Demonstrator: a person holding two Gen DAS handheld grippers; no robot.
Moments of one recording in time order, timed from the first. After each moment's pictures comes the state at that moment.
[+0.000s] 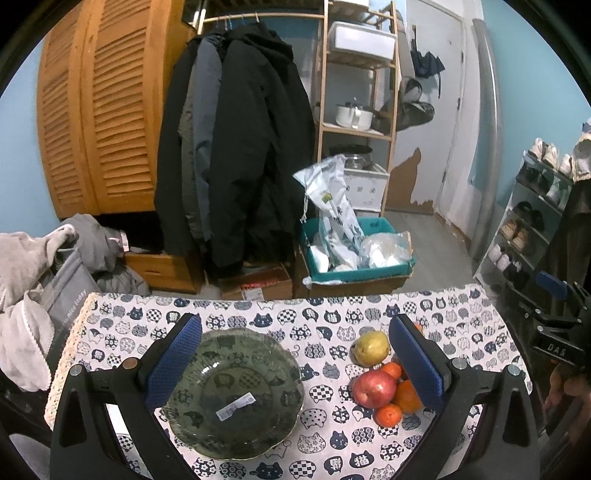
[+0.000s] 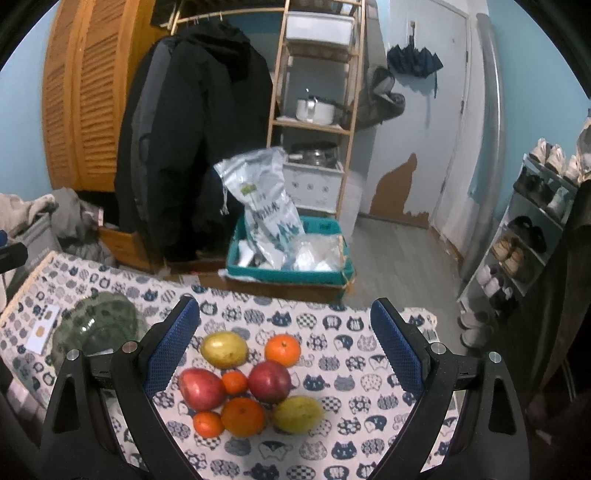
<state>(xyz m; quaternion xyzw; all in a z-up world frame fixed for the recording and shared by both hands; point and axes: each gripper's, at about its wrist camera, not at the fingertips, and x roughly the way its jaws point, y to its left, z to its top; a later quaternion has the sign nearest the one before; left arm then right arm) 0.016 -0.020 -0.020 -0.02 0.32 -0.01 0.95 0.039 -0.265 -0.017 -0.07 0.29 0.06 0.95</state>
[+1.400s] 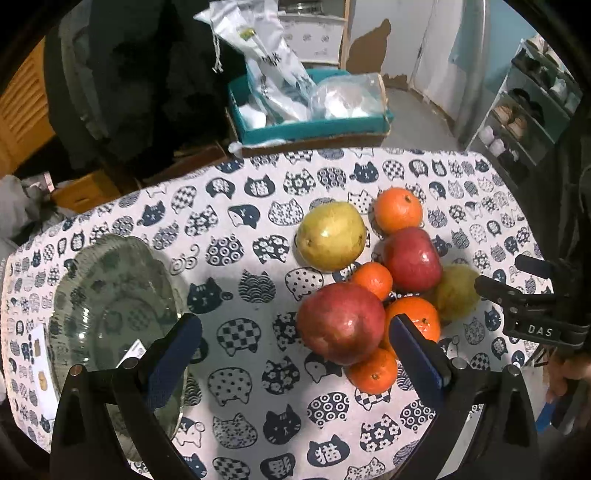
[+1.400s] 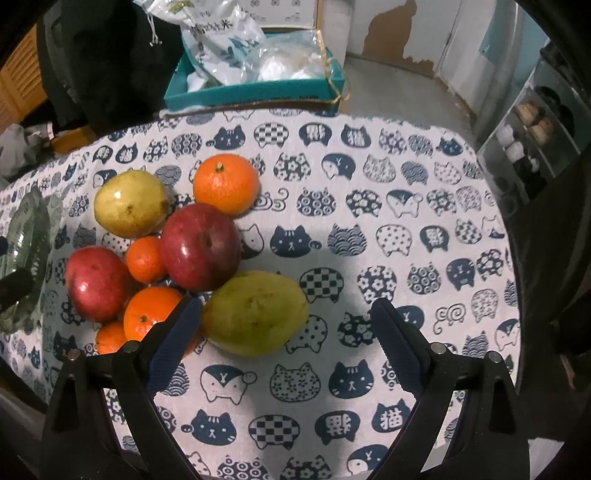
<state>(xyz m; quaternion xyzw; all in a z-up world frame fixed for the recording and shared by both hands) 0.103 -0.115 -0.197 0.02 0.53 -0.09 0.84 0.109 -0.328 -0.205 -0.02 0.56 0.02 0.83</state>
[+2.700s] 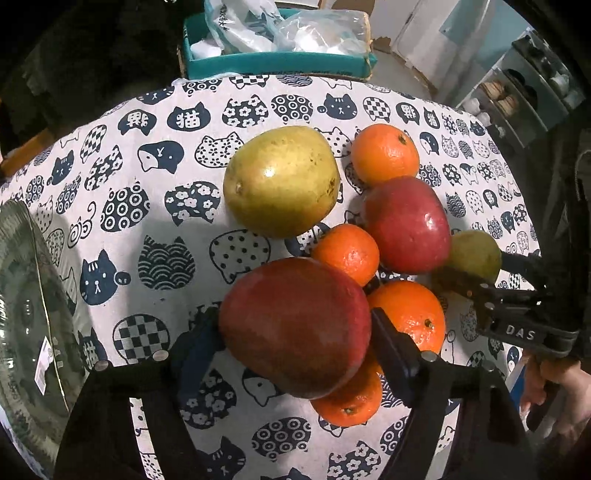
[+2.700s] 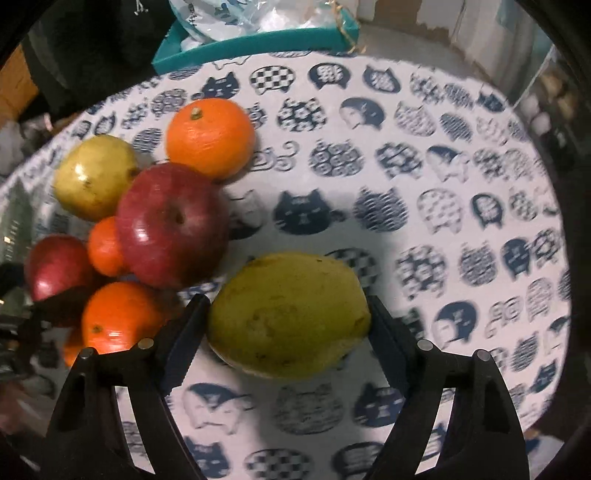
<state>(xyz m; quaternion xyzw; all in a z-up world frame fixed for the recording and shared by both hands) 0.131 -0.147 -0.270 -0.02 0.60 -0.15 0.78 0.130 -0.336 -0.265 0.00 0.60 0.04 0.80</state>
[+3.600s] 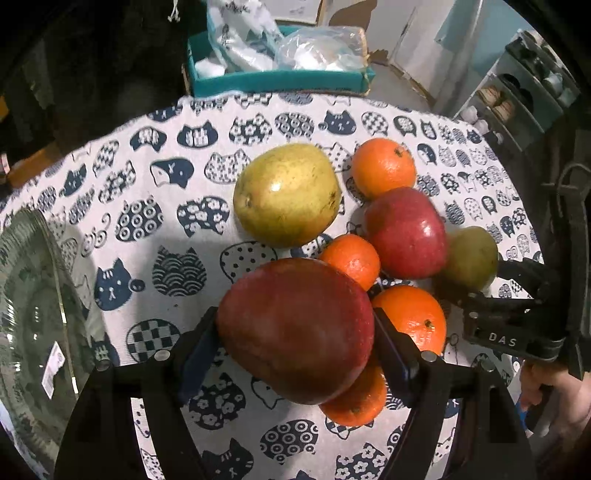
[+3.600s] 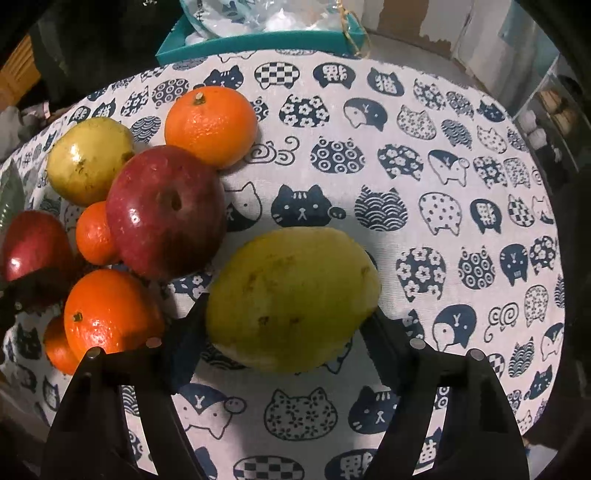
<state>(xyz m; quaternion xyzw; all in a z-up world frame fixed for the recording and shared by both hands) 0.124 -0.143 -0.257 -0.01 0.57 -0.14 0.81 0.122 -0.324 -0.268 -0.02 0.59 0.04 0.81</state>
